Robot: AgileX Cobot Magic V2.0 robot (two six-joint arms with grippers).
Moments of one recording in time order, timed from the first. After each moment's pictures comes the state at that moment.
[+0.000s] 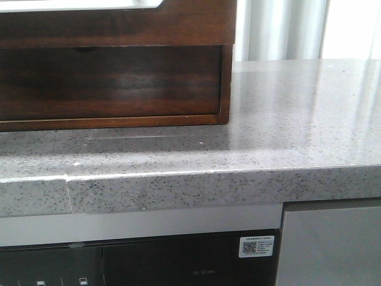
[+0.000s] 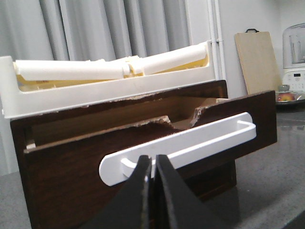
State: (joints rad) left arm -0.54 -0.01 -0.17 0.01 0.03 0.11; right arm 0.79 0.30 -0.69 -0.05 0.56 -0.26
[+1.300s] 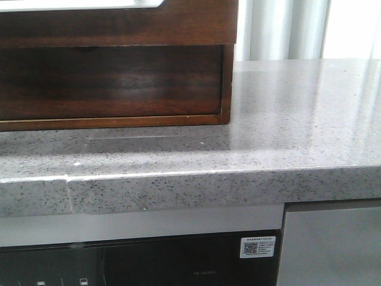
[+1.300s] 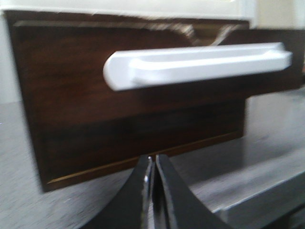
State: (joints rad) left arm -0.43 -0.01 0.00 -0.10 0.00 0.11; right arm 0.79 0.07 -0.44 -0.03 0.57 -0.26
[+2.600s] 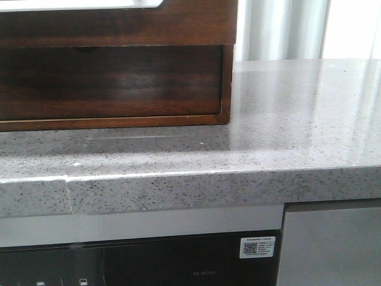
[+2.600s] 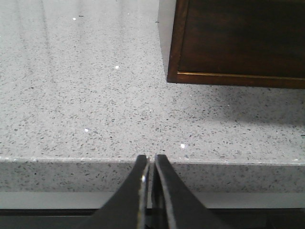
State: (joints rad) left arm -0.02 -0.01 0.00 -0.01 0.33 -0.10; right arm 0.79 0.07 -0.44 -0.03 0.57 -0.26
